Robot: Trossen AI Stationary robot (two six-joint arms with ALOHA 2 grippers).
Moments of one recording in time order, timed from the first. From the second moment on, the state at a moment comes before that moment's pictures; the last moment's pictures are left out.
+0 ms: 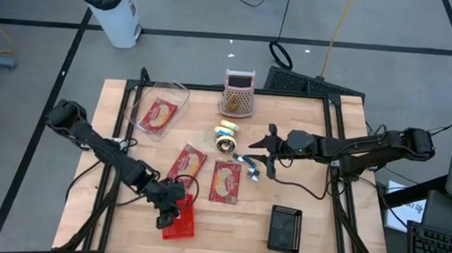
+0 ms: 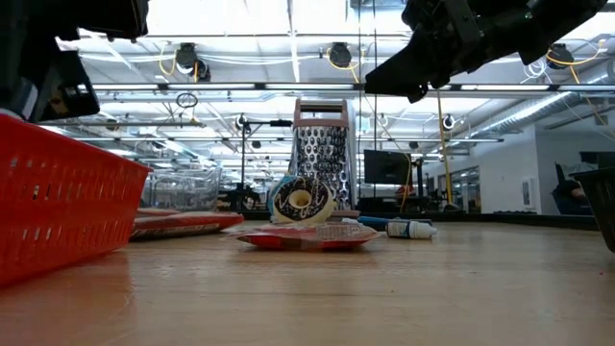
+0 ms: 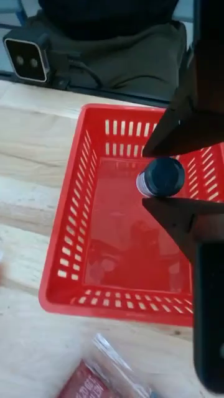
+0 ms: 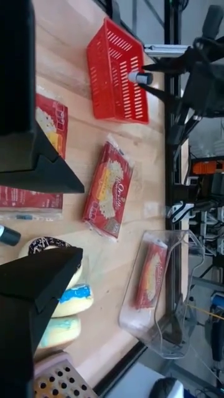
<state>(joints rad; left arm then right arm) -0.56 1.43 0.84 -0.36 0.08 -0.90 -0.01 1.20 0.59 0.32 0.00 0.01</state>
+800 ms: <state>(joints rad) -0.41 1.43 0.84 -0.28 0.08 -0.78 0.10 1.74 0.68 0.45 -0.05 -0.20</state>
